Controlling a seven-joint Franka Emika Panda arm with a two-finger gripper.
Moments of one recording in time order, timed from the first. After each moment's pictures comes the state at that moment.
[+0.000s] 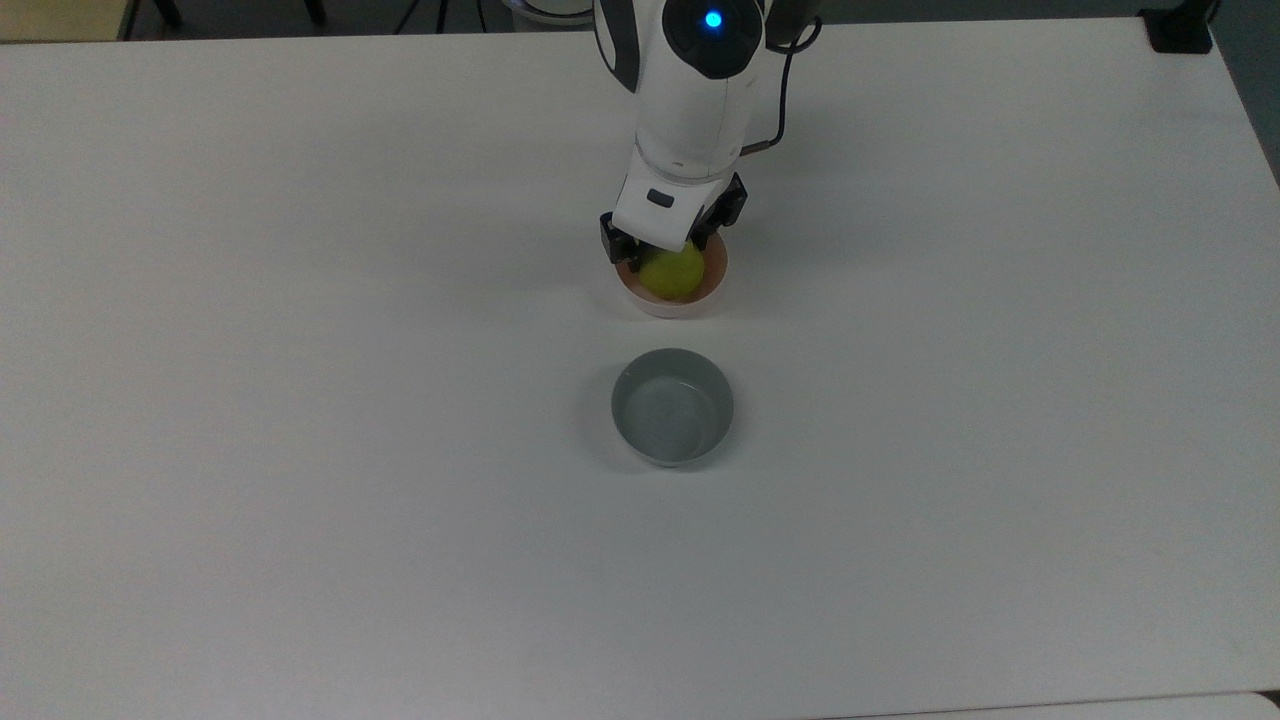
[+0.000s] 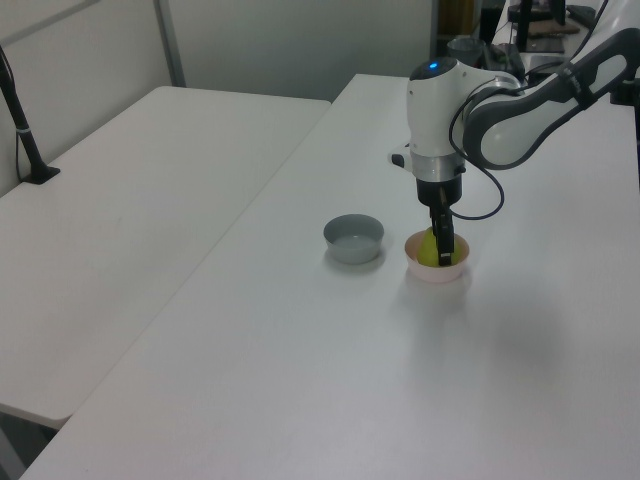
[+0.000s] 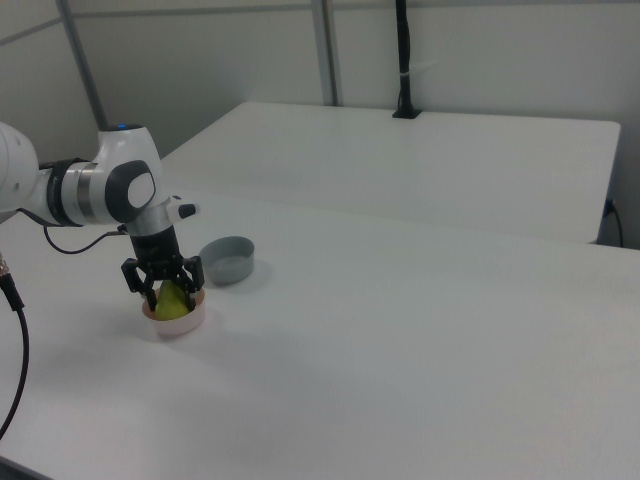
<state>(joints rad) 0.08 0.28 0.19 -1.95 -0.10 2.13 -0.08</state>
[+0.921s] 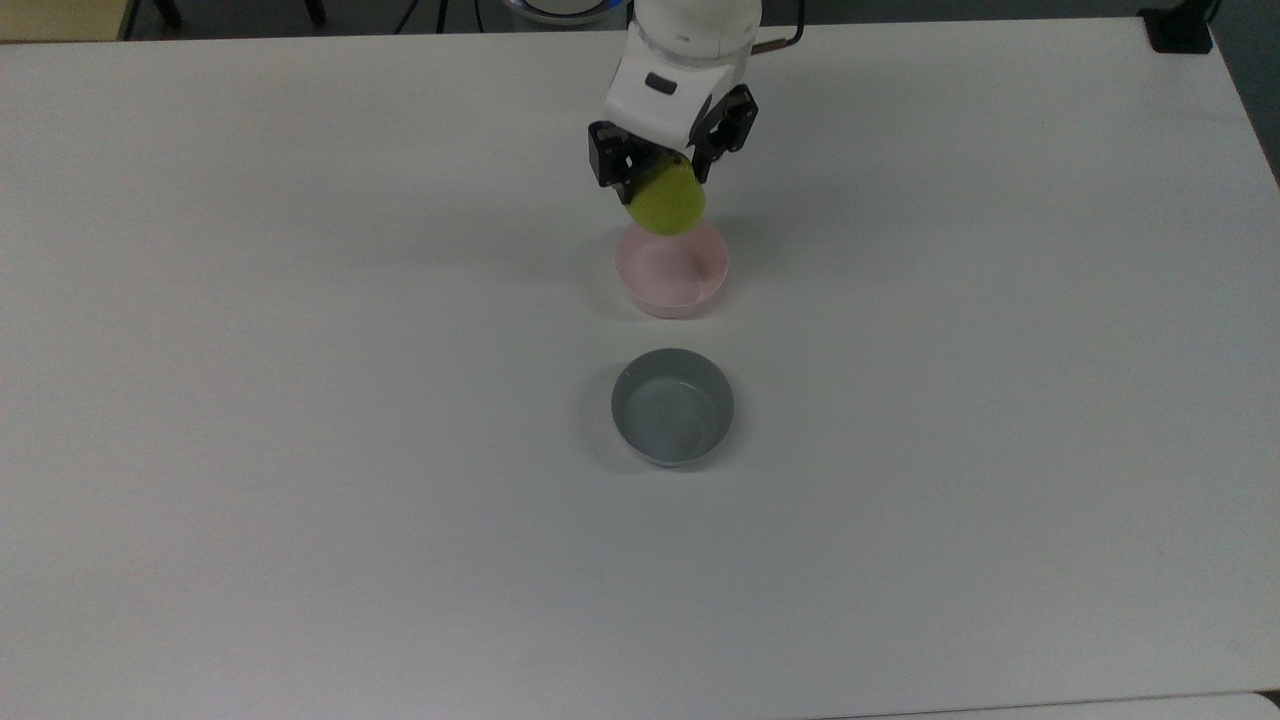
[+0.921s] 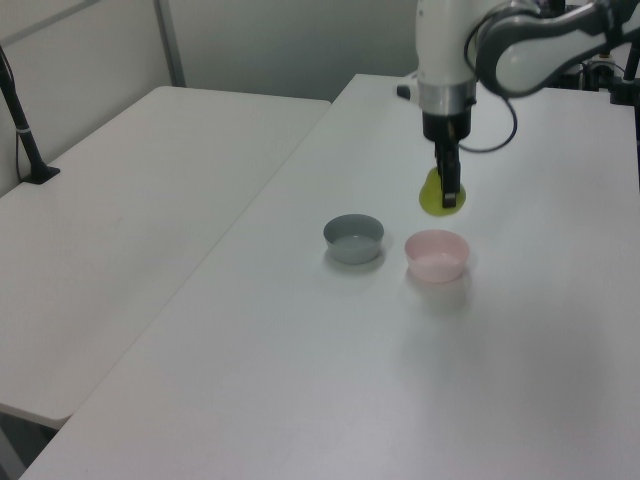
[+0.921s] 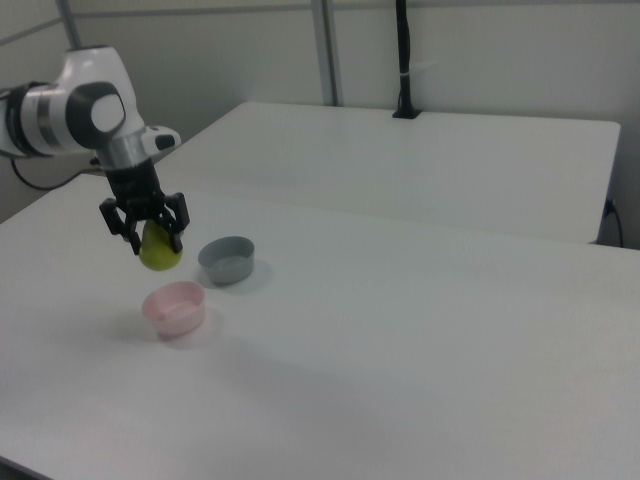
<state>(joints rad) 0.08 0.12 0.19 -1.83 -0.10 1.90 -0.08</state>
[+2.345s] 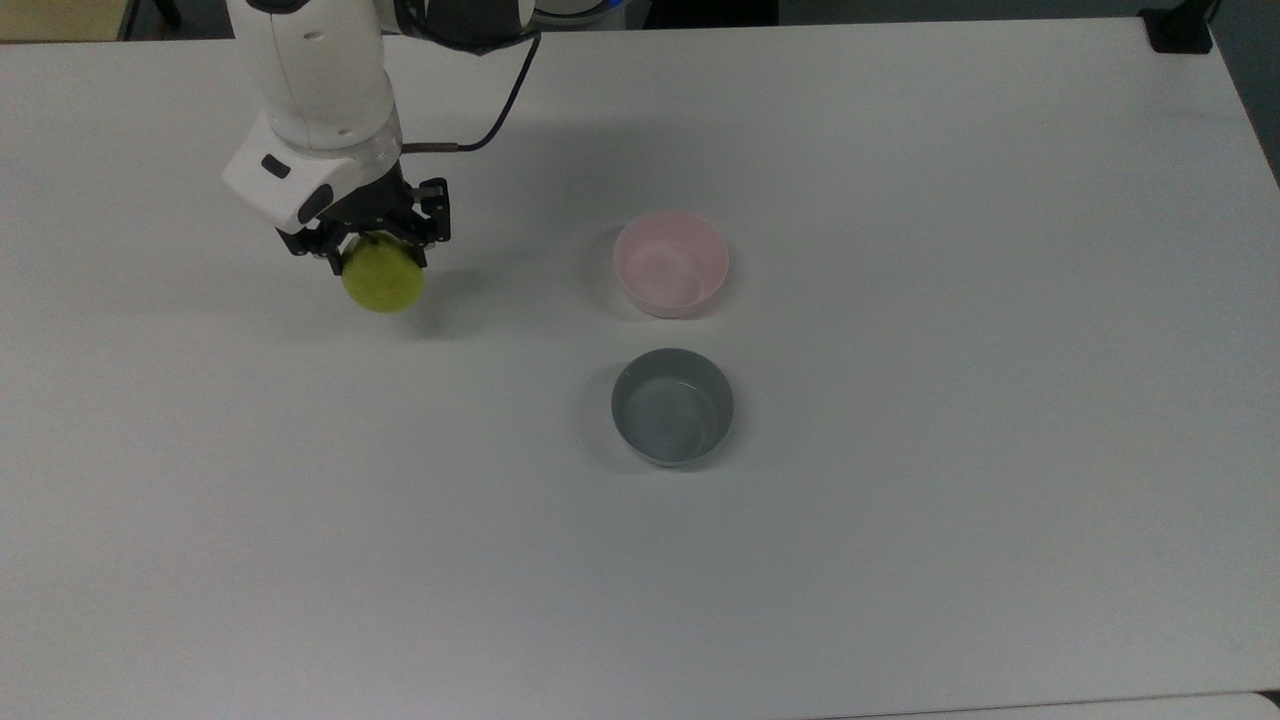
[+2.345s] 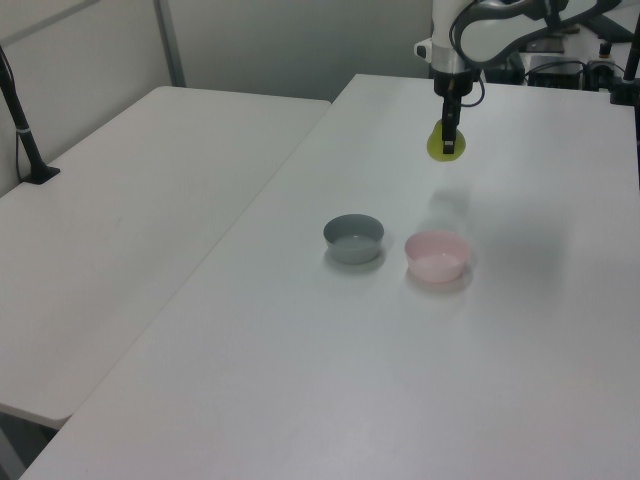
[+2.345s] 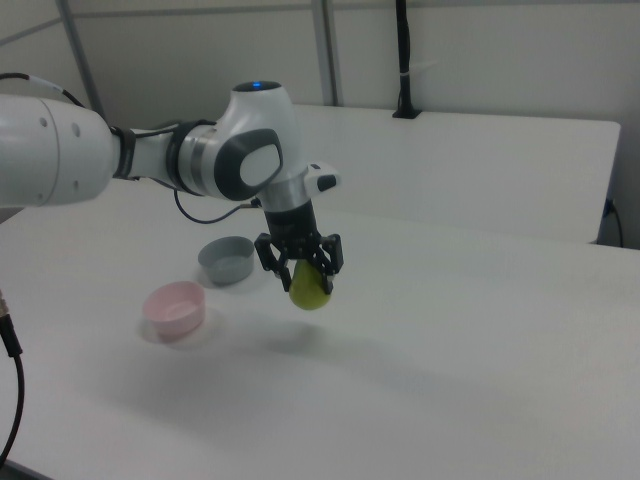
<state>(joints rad) -0.12 0.29 -0.05 -1.75 -0.09 2.06 -0.33</state>
